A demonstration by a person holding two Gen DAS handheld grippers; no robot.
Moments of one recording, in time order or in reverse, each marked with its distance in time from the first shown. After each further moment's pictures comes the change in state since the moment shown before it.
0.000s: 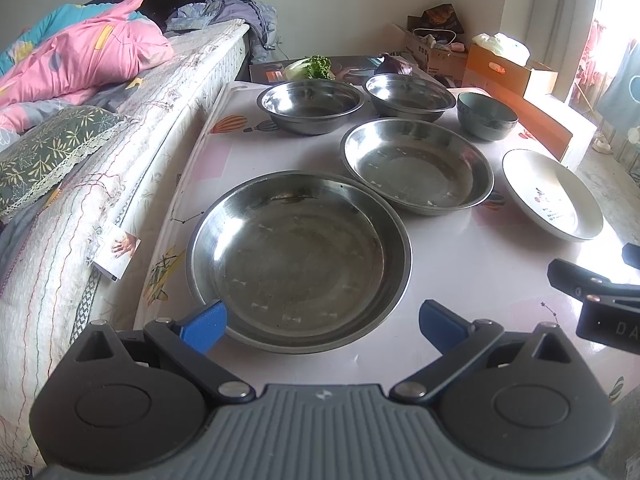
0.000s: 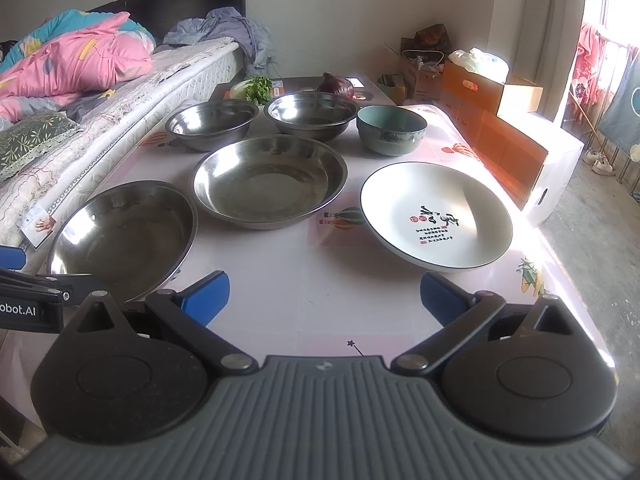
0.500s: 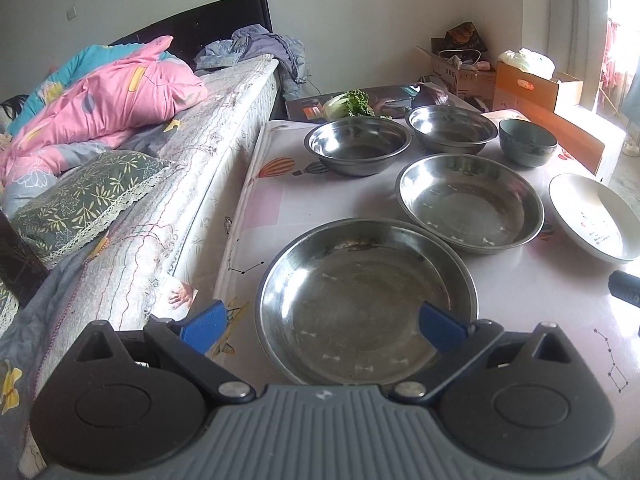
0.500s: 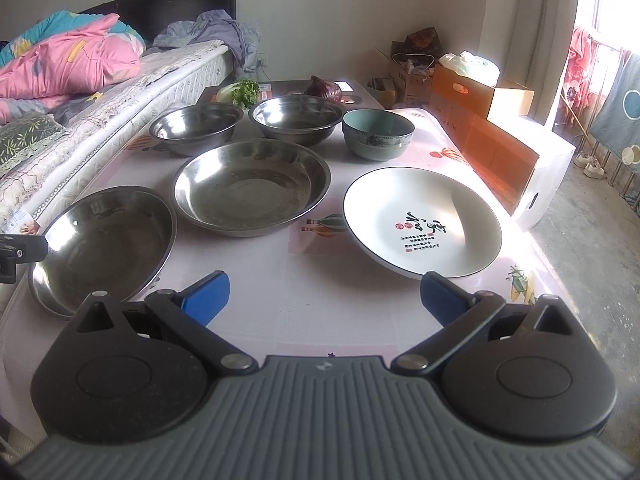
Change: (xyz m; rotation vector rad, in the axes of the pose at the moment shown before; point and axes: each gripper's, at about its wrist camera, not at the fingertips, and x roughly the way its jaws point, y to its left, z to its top) left arm -0.004 0.026 0.025 0.048 -0.103 0.134; right arm 0.007 -0.017 0.012 0.023 -0.045 0.017
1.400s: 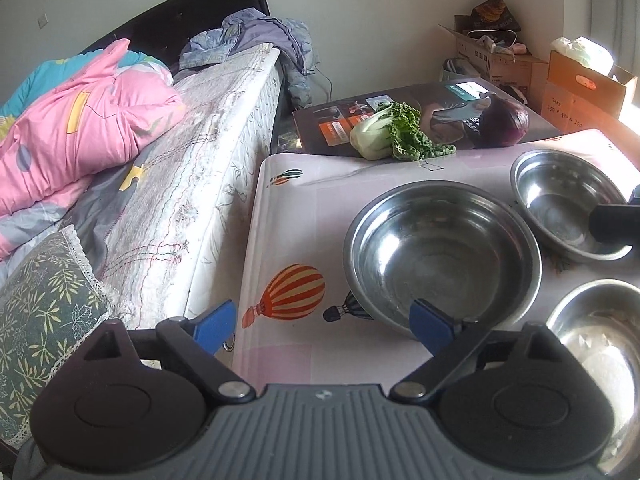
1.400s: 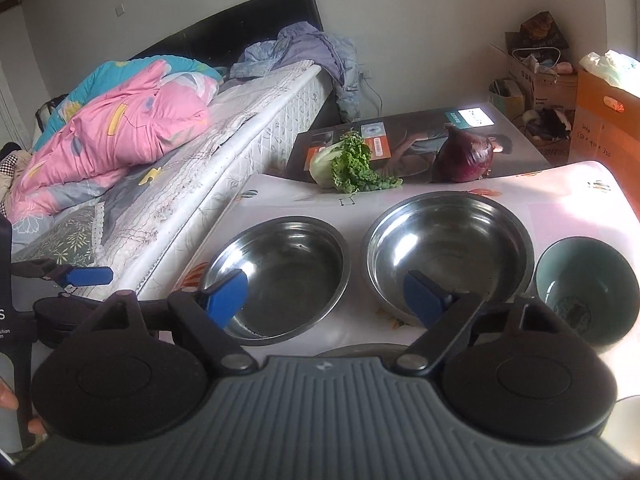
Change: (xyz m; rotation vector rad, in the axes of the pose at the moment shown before) left arm 0.227 0.027 0.179 0.048 0.085 0.032; right arm 0.266 0.050 0.217 0.061 0.103 0.356
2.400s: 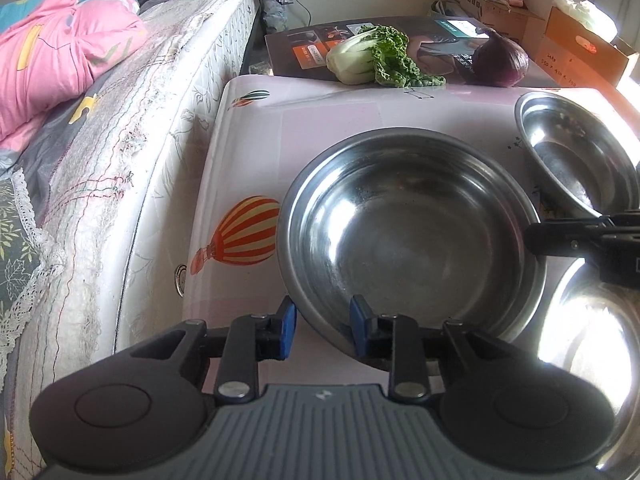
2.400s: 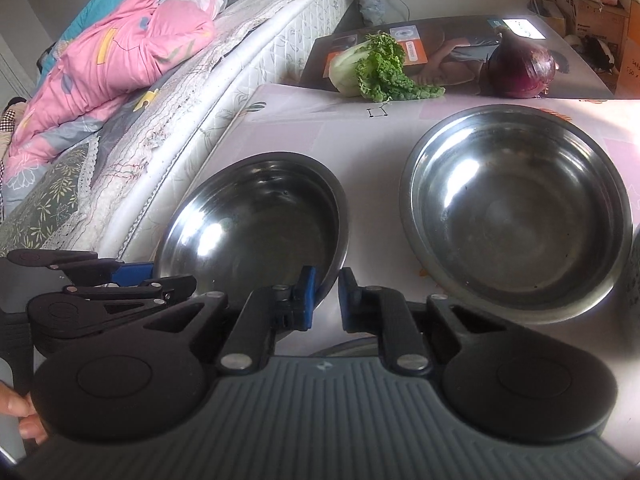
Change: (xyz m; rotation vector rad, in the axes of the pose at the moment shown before) left arm 0.043 0.002 -0.012 -0.024 0.221 -0.102; right arm 0.081 0.008 -0.014 -0.029 0.272 0.092
